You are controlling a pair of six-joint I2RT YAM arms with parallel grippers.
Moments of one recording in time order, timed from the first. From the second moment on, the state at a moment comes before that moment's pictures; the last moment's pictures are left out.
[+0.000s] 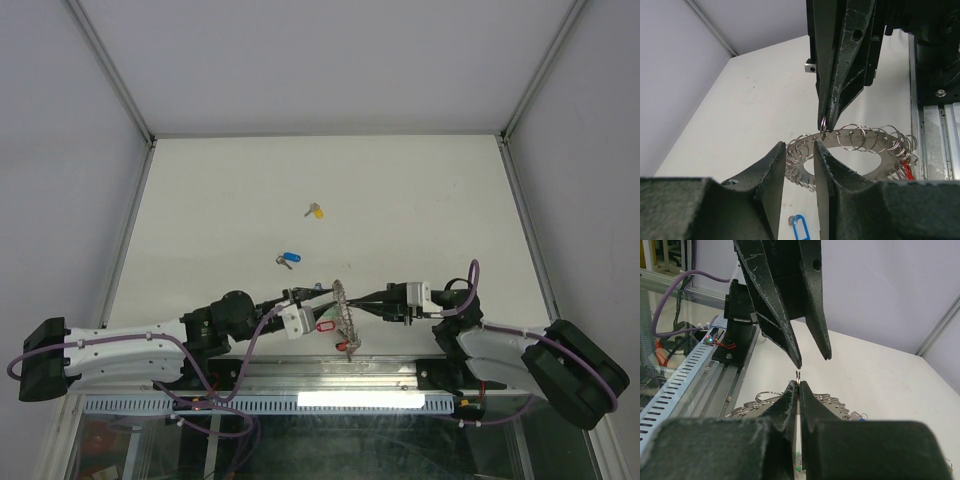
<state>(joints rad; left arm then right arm) -1.29 0.81 0.38 0.44 -0.04 0.44 0.70 1.05 0.01 1.48 -0.88 0.03</state>
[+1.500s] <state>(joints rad) -1.29 0.91 0.36 0.53 0.09 0.45 0.70 1.02 0.03 1.48 -0.95 0.07</state>
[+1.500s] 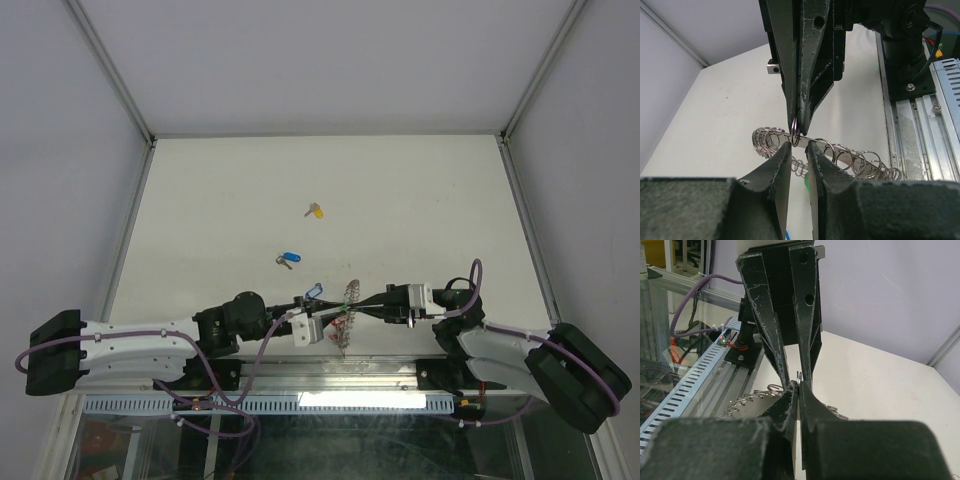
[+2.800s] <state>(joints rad) -1.29 0.90 0.37 0.48 0.08 0.48 0.70 0.91 0.05 1.27 -0.97 -0.06</state>
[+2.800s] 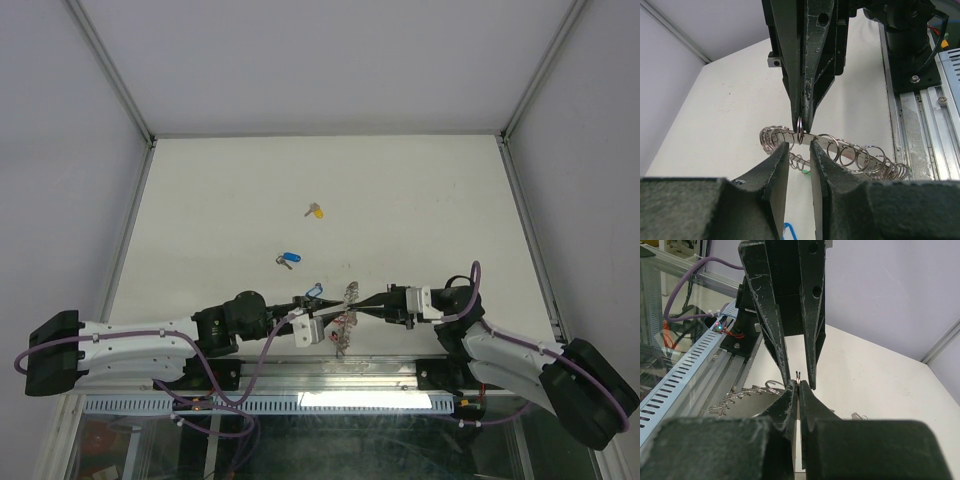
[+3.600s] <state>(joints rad) -1.29 0.93 0.38 0.50 0.08 0.50 0.70 0.93 0.05 1.29 -0.98 -0.05</state>
